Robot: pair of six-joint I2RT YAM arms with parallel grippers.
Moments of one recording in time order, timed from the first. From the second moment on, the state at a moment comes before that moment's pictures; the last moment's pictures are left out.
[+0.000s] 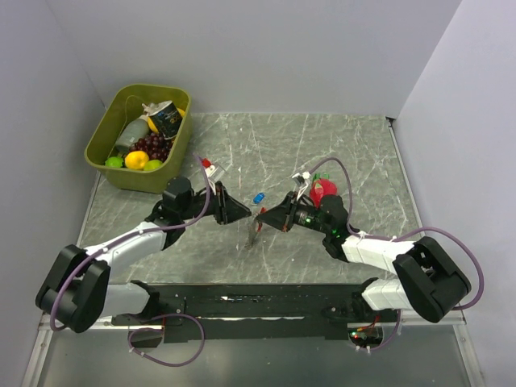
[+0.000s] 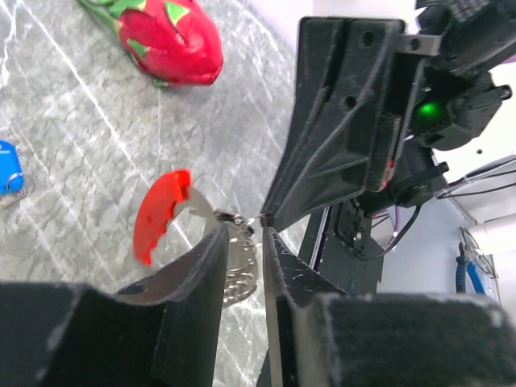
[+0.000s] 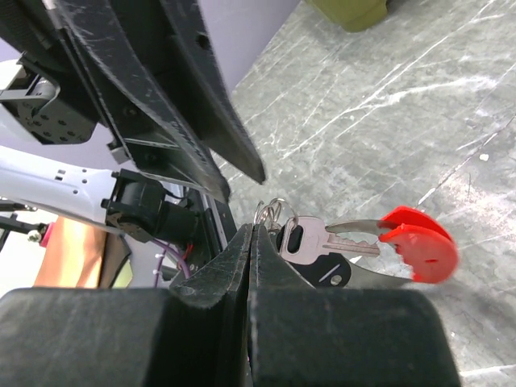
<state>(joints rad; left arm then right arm) -0.50 1.24 0.56 0.52 0.76 -0.50 0.58 1.29 0.39 0.86 -0.59 0.76</state>
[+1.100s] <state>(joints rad) -0.55 1.34 0.57 0.58 0.83 -0.45 0.57 1.30 0.35 0.97 -0.64 0.79</state>
